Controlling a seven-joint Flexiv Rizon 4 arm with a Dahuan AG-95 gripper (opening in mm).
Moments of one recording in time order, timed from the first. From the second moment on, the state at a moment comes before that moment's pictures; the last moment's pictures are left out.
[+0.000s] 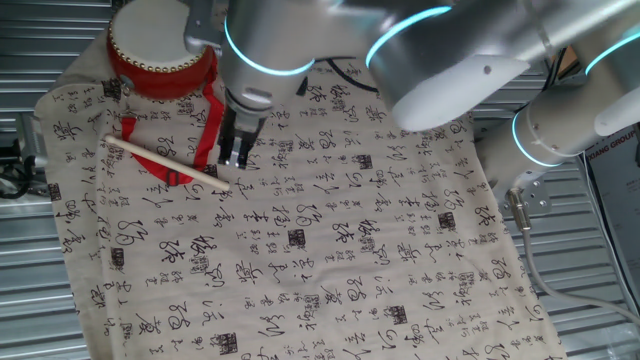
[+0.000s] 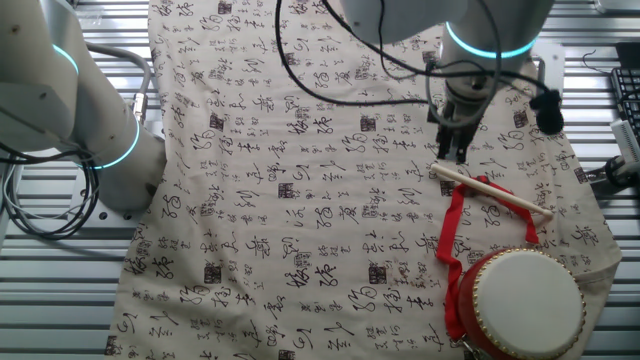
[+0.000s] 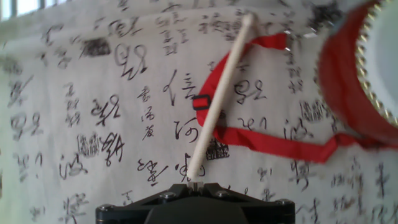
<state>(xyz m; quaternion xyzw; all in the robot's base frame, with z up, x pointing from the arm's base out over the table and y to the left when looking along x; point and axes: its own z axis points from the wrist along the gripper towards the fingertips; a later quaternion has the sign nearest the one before) 0.573 -0.019 0.115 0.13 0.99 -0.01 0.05</state>
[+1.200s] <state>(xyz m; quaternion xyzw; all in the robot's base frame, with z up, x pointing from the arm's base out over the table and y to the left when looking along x) 0.605 -0.026 0.083 0.13 0.99 0.00 0.05</state>
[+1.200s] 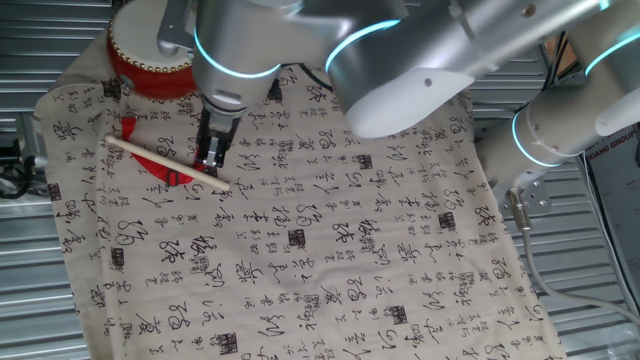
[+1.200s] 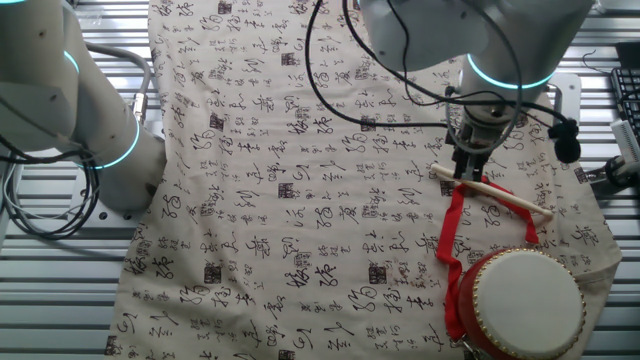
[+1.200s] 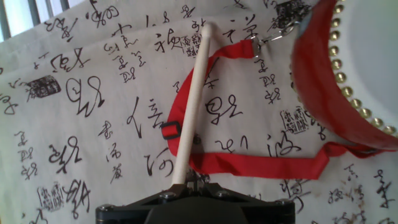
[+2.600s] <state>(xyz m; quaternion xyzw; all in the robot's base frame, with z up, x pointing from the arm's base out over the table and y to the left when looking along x) 0.631 -0.016 0.053 0.13 0.99 0.00 0.05</state>
